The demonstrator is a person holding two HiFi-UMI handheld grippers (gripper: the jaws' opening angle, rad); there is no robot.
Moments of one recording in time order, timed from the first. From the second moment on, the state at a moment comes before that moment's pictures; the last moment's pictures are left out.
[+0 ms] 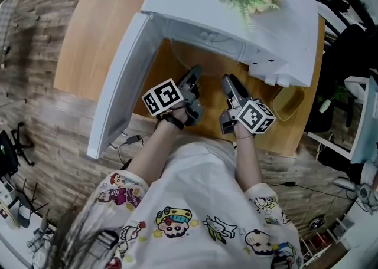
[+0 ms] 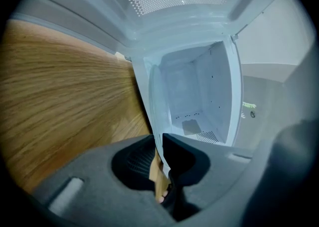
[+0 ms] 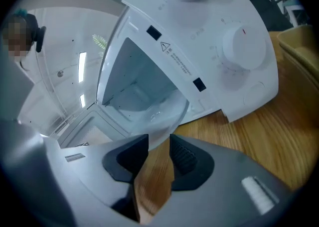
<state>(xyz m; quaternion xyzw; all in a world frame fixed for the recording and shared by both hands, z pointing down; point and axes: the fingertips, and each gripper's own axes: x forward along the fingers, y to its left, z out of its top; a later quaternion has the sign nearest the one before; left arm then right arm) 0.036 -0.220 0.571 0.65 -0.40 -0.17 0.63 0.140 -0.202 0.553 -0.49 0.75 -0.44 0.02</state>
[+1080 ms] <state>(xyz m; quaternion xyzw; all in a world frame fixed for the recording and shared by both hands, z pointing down) 0.033 -0.232 0.575 0.66 -0.39 -0.19 0.61 0.115 -0.250 0.576 -0.41 0.66 -0.59 0.22</state>
